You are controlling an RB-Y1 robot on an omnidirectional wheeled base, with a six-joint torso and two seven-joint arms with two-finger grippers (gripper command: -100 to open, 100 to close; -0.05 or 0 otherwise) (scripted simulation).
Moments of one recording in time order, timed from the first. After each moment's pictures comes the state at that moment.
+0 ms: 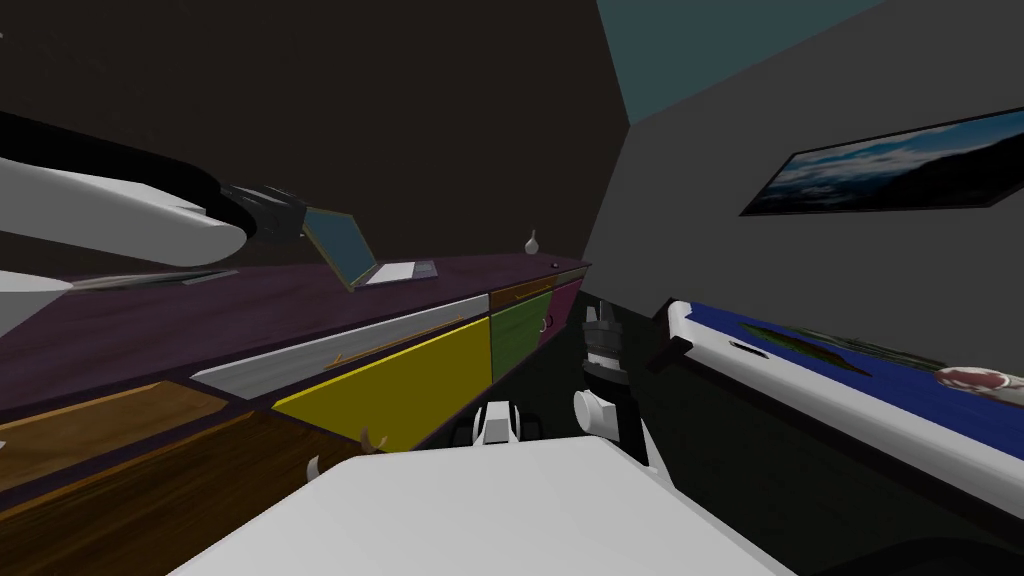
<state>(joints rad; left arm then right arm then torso) -0.31 1.26 0.46 -2.03 0.40 1.27 0.17 0.48 0.05 -0.06 -2.23 -0.07 -0.51 0.13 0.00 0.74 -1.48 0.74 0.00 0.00</state>
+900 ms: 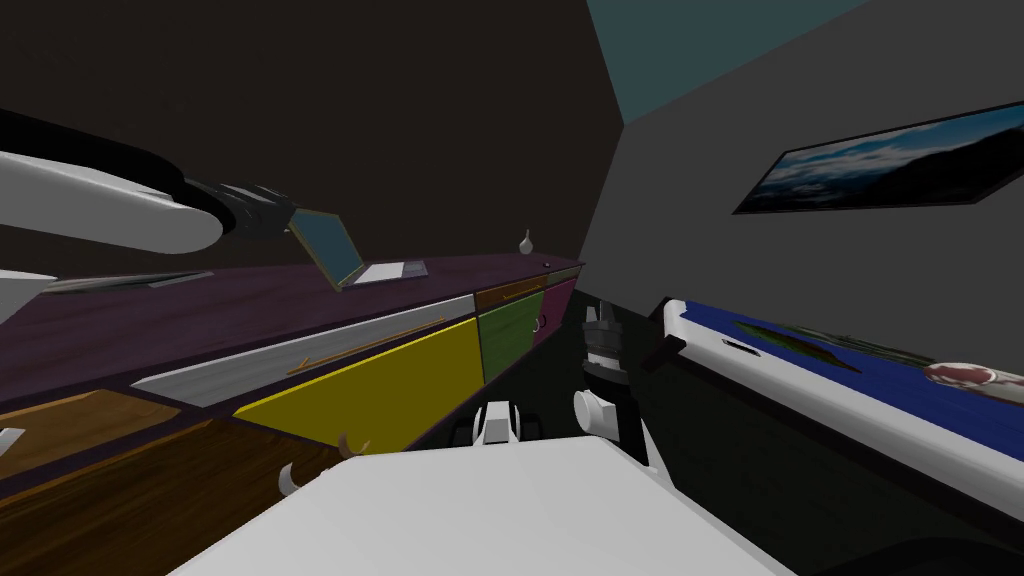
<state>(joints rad) -0.35 1.24 0.49 -1.86 0.46 1.16 -0.08 0.48 0.05 -0.06 -2.23 -0.07 -0.51 0.13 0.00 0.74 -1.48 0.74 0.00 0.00</state>
